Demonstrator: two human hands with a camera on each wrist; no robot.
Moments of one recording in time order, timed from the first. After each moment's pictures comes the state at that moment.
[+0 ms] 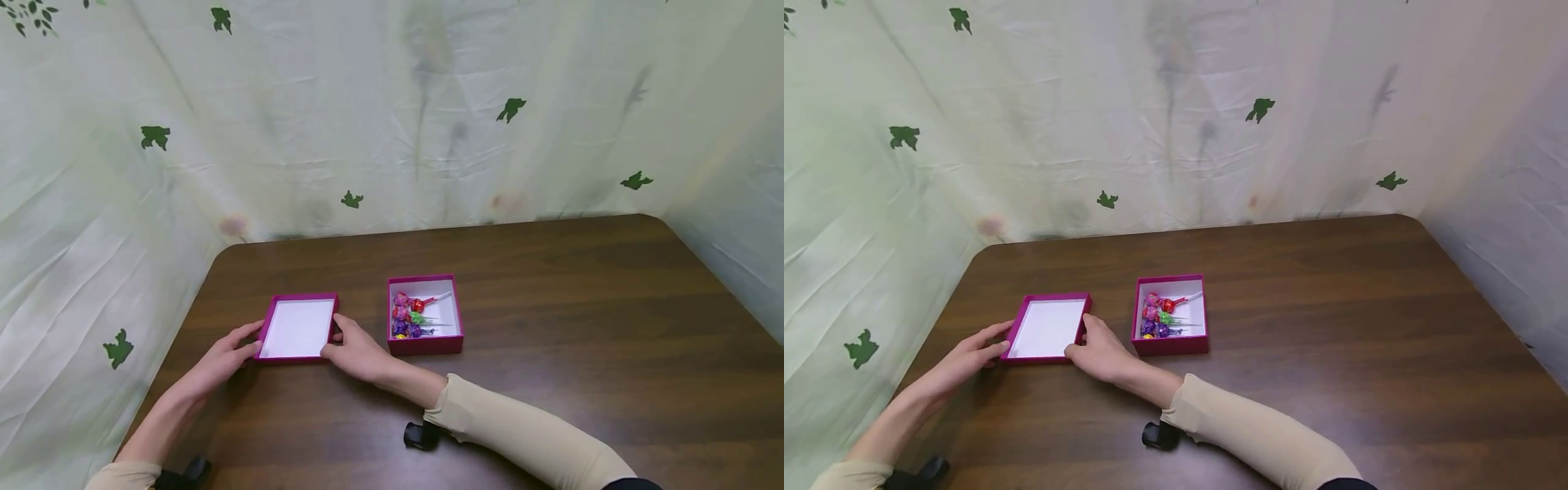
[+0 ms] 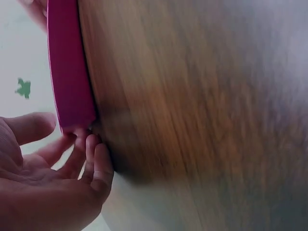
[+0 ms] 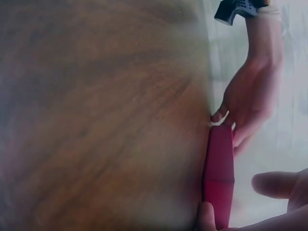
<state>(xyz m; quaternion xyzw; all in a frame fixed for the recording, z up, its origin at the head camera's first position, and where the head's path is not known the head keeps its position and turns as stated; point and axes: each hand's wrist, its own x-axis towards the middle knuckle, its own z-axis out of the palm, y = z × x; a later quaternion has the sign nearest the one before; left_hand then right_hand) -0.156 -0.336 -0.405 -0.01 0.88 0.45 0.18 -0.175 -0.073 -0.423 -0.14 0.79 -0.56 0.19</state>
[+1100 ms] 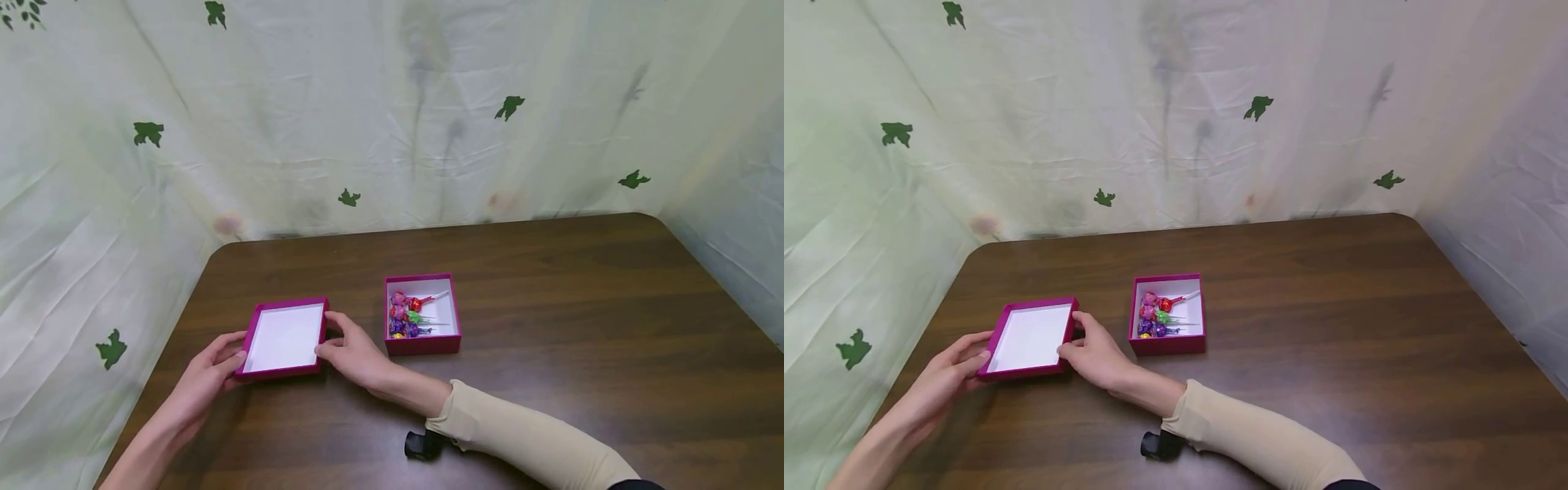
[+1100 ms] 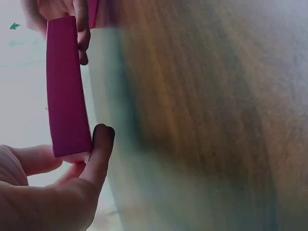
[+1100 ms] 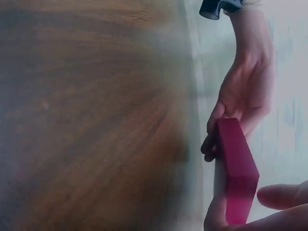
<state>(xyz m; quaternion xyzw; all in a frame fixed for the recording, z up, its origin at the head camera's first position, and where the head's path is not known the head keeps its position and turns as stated) -0.122 -0.319 -0.393 -0.10 0.81 0.57 0.13 -0.163 -0.066 -0.413 -0.14 0.69 -0.68 0.21</state>
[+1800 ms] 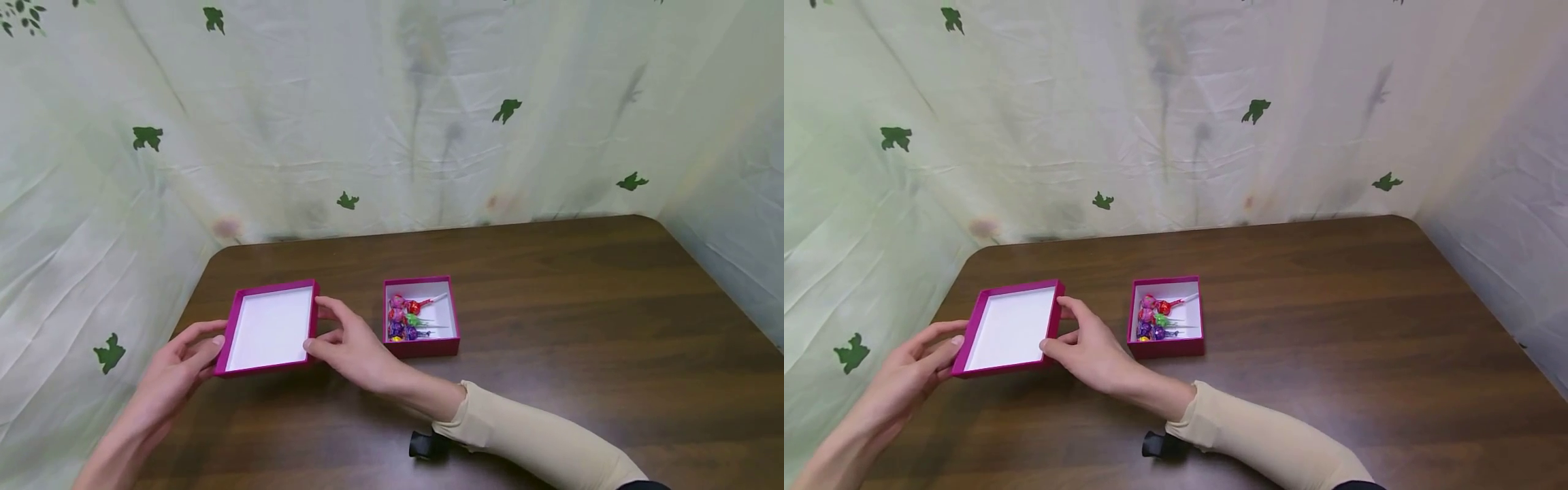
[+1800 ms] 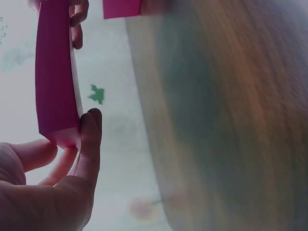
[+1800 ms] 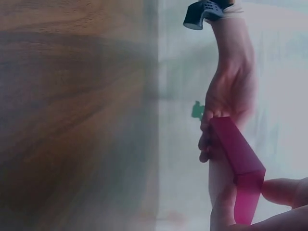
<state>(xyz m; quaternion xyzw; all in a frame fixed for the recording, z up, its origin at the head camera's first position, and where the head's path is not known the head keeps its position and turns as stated) -0.119 -0.328 -0.355 -0.11 0.81 0.57 0.08 -0.155 -0.050 -0.373 -0.20 0.68 -0.68 0.19</state>
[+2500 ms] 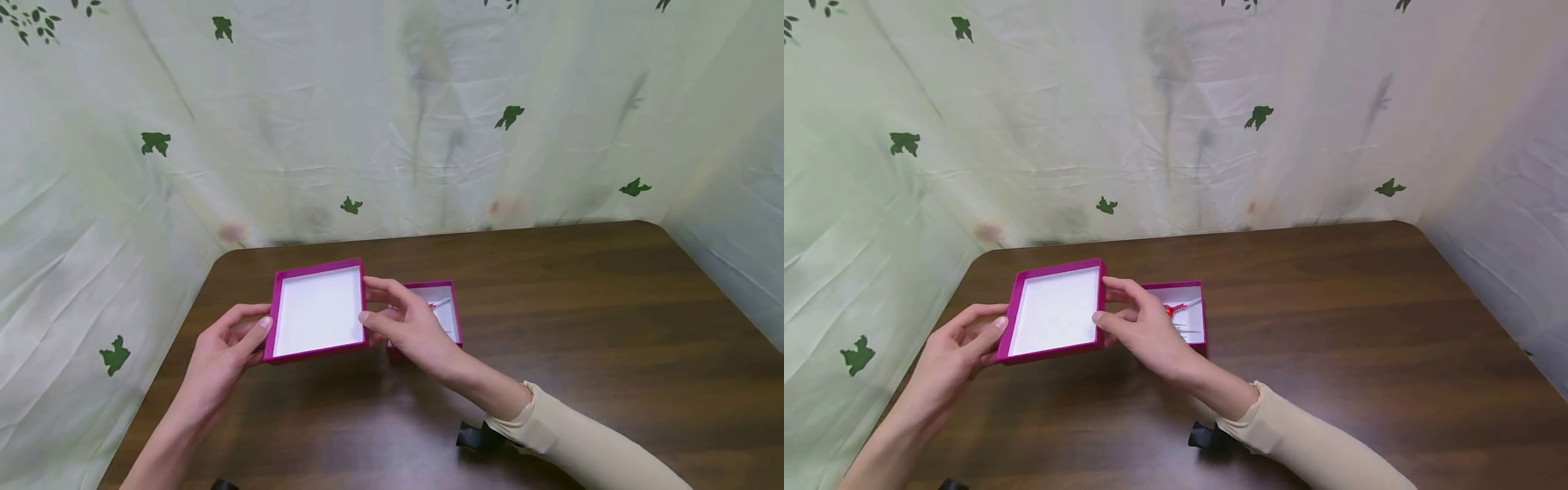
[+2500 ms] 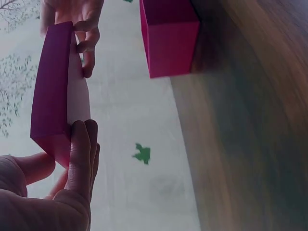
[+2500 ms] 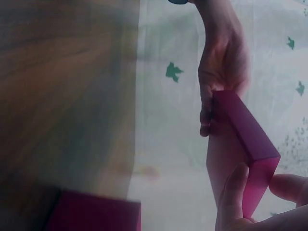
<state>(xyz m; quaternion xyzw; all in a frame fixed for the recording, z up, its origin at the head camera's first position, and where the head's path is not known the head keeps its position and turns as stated) -0.118 -0.255 -0.328 -0.03 0.77 0.64 0.01 -0.160 0.017 -0.346 -0.20 0.65 -0.72 0.13</state>
